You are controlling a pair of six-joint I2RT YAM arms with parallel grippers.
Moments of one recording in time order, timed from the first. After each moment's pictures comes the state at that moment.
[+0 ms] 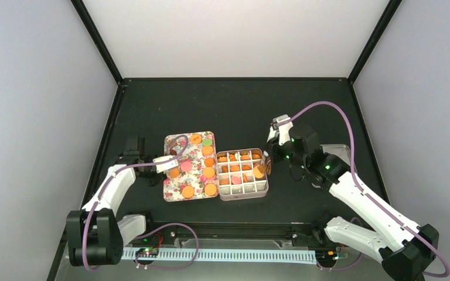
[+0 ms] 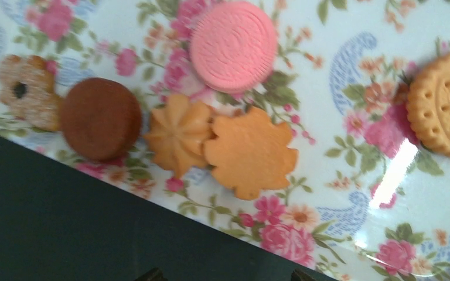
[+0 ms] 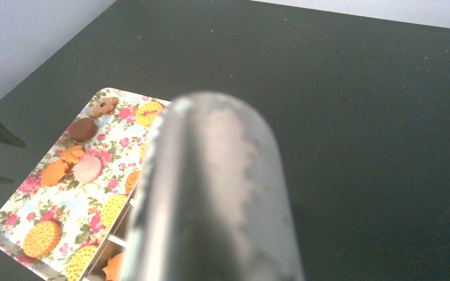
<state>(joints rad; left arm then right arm) 0.06 1.09 0.55 -0.68 0.31 1.14 0.65 0.95 0.84 -0.44 0.01 0.24</state>
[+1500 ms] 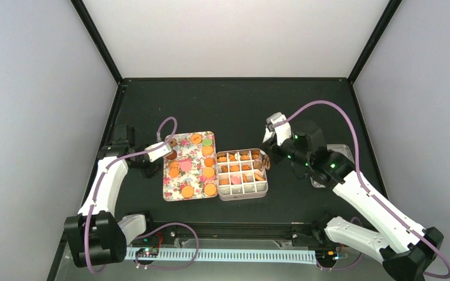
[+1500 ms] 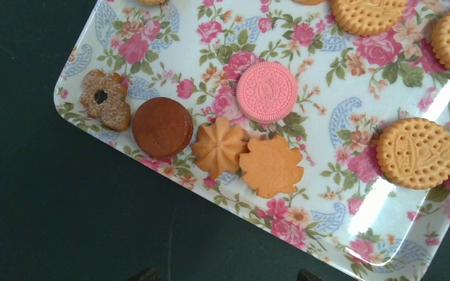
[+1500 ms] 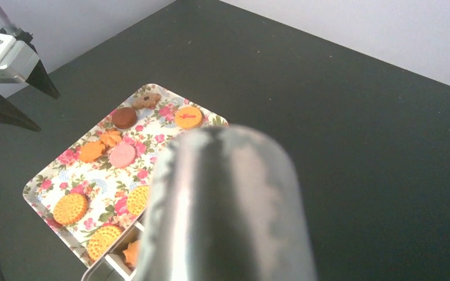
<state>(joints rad) 0.15 1.09 0.77 -0.87 0.41 1.06 0.67 0.94 0.93 -0.48 -0.11 0.06</state>
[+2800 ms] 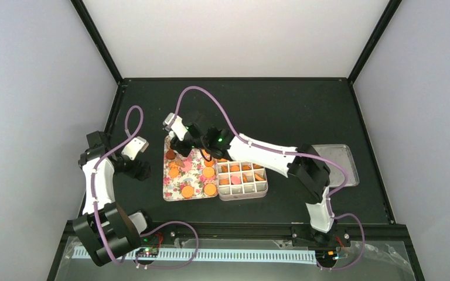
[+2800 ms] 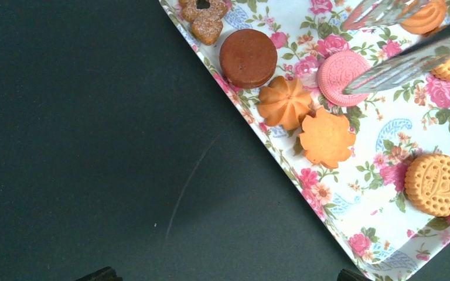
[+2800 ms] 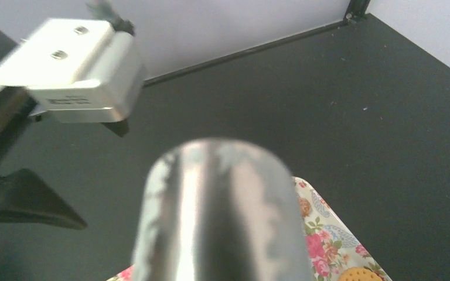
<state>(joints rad) 0.49 1.11 0.79 -0.94 0.50 0.88 1.05 1.97 1.63 -0.16 -0.10 -0.01</state>
